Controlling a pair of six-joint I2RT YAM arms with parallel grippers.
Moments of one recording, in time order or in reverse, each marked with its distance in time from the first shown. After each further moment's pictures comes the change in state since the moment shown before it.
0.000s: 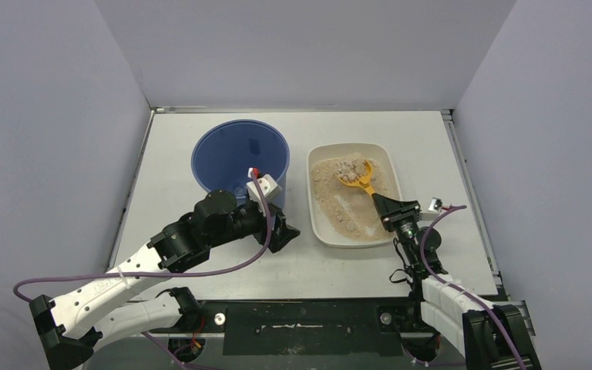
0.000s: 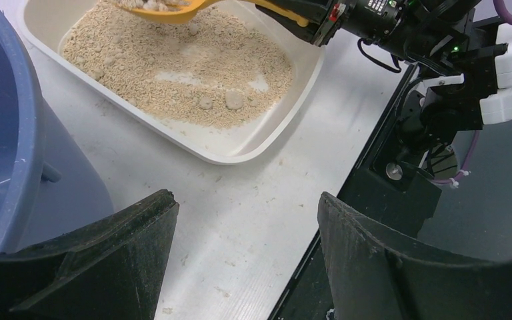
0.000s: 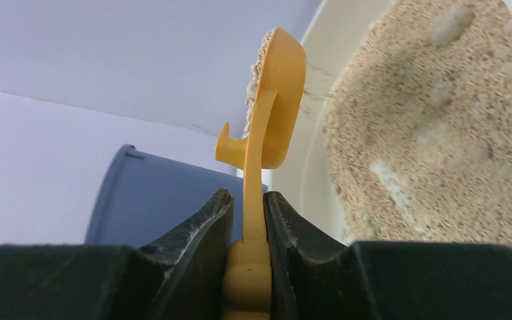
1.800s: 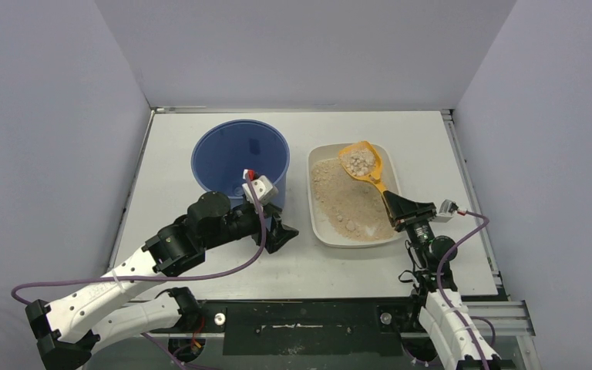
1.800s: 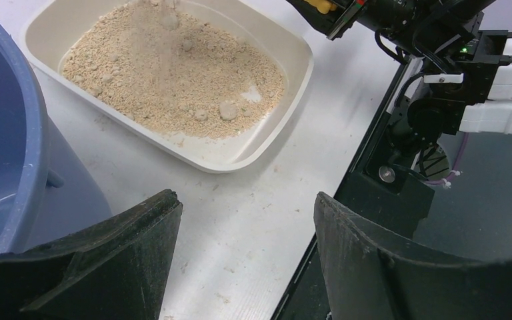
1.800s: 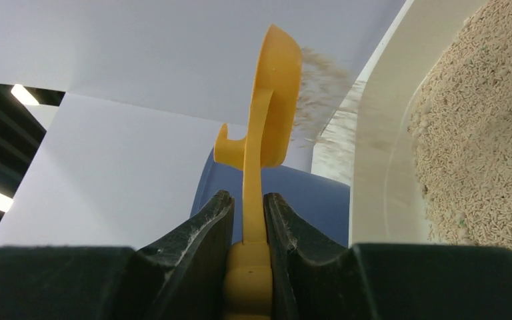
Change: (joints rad) left arm 0.000 -0.038 -0.008 0.020 0.023 0.018; right arm -0.149 -0.336 -0.002 -0.160 -0.215 0.226
